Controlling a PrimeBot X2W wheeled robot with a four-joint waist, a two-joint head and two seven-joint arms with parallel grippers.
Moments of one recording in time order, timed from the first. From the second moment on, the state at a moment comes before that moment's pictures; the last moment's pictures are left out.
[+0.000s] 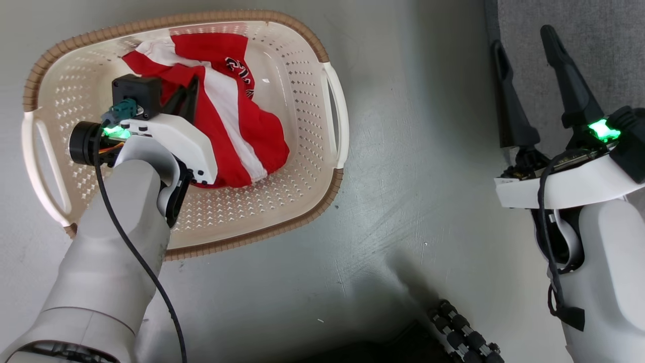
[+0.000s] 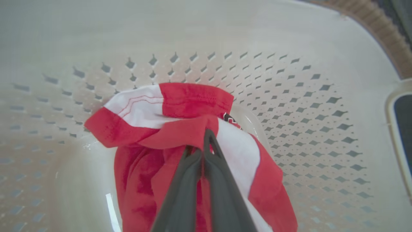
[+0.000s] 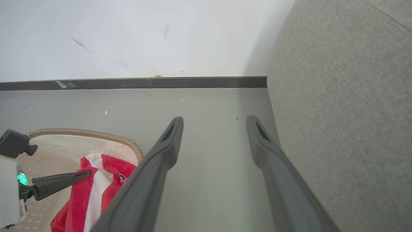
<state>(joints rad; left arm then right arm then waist) -0.97 0.04 -0.35 0.96 -0.39 -0.06 -0.17 -0.47 -0.04 0.04 -0.06 0.11 0.13 -0.26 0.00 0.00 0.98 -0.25</state>
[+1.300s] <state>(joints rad) -0.74 0.03 -0.28 0.69 -0.44 -0.11 -0.25 -0.48 -0.04 -0.09 0.04 0.01 0.13 -0.26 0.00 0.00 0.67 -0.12</state>
